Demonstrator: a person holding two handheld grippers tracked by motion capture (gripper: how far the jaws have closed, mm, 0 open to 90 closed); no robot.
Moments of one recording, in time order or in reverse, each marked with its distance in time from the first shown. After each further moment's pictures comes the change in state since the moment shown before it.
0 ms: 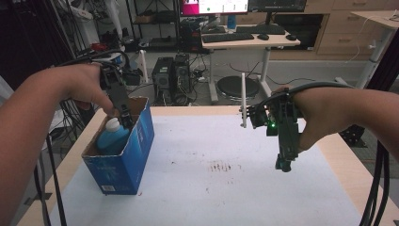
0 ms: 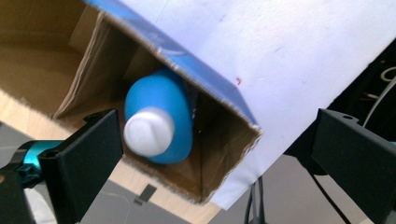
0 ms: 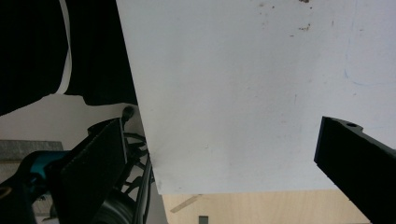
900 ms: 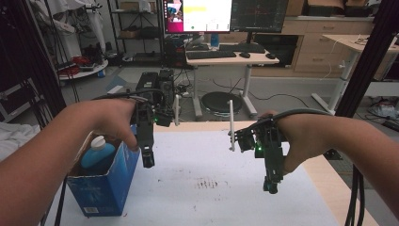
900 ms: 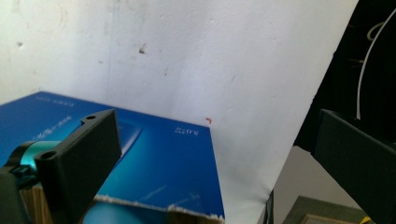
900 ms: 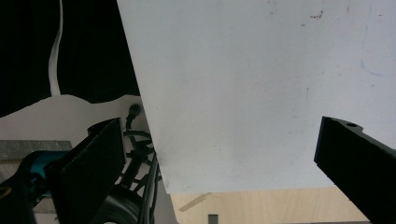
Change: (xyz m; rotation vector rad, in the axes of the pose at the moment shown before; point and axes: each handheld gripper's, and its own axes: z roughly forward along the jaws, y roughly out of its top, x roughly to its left) left arm -0.057 0.066 0.040 0.048 -0.069 0.373; right arm 0.002 -0.001 0.011 0.014 0.021 0.044
